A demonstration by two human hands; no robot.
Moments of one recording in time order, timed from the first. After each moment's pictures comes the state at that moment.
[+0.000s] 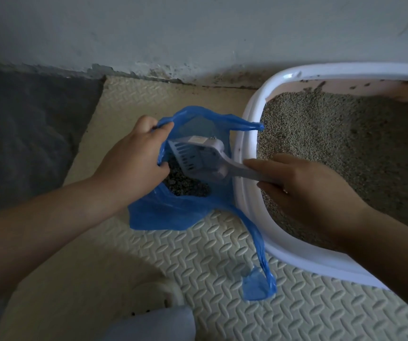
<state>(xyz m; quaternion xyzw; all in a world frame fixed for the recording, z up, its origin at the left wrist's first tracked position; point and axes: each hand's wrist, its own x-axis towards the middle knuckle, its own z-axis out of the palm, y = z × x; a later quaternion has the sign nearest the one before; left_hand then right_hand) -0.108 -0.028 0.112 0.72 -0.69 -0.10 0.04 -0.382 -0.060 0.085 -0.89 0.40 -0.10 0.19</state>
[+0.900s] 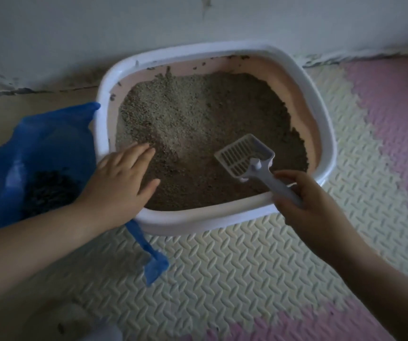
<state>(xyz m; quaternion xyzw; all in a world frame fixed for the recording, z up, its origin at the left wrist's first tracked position) -0.269 -0.036 0.049 0.52 -0.85 -0.07 -0.02 -0.569 0.054 0.101 -0.49 0.75 -0.19 0.39</state>
